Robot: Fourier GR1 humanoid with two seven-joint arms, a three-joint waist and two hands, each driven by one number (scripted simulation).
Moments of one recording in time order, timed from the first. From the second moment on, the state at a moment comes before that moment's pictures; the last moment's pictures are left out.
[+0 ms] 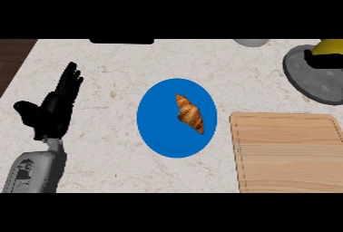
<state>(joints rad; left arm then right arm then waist) -0.25 0.18 0.09 -1.47 0.00 0.05 0.08 -0.77 -0.41 -0.53 -0.92 0.95 -0.17 0.13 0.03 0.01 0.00</state>
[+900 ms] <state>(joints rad) -0.29 0.16 0.07 -1.47 0.00 0.04 0.07 -0.80 -0.67 -0.69 -0.35 0.93 -0.42 -0.16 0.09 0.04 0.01</state>
